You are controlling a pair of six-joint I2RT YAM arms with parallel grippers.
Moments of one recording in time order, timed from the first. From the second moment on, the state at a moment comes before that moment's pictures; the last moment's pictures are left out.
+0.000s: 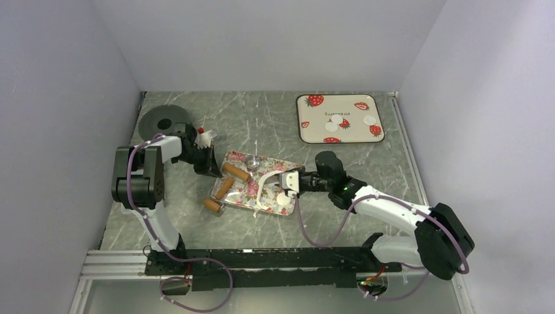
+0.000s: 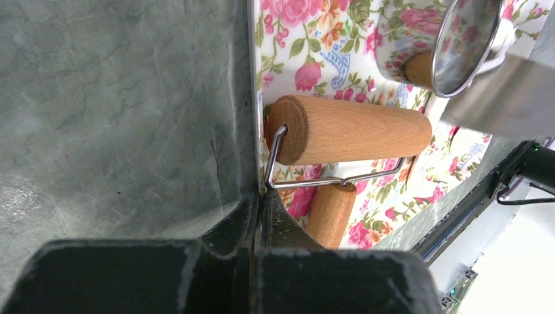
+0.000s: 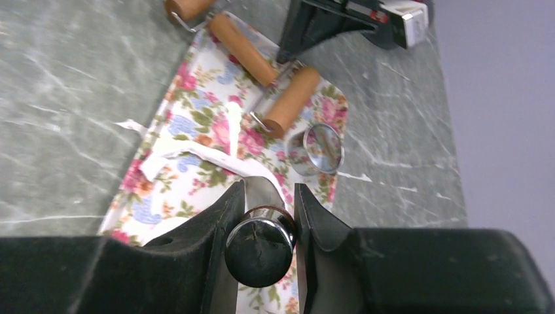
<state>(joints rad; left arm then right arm) 0.00 1.84 1.05 -0.54 0.65 0.06 0.72 1.20 0.60 0.19 -0.65 -0.86</state>
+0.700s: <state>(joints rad) -0.01 1.81 1.04 -0.53 0.63 0.06 0.68 1.16 0.71 0.05 -0.59 -0.64</state>
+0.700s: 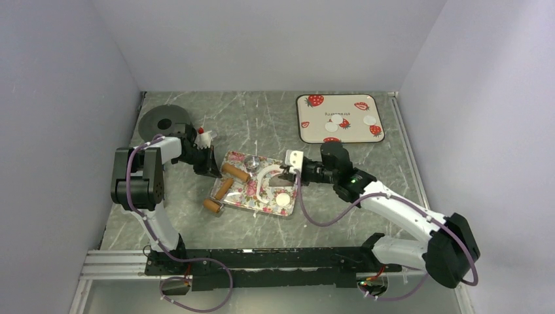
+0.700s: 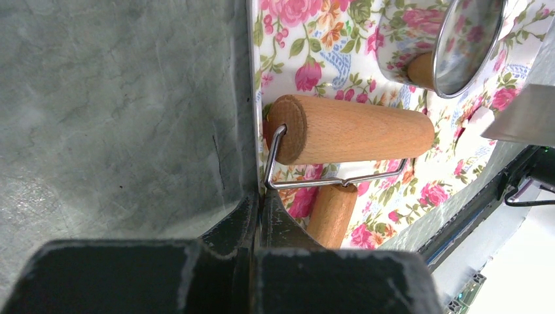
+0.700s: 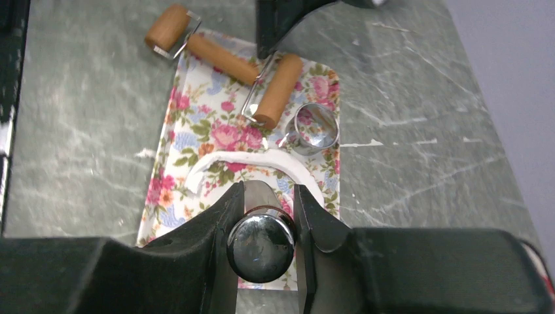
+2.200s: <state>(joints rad) -0.01 1.80 1.02 -0.50 0.63 0.06 0.42 1.29 0.61 0.53 -0.43 0.20</state>
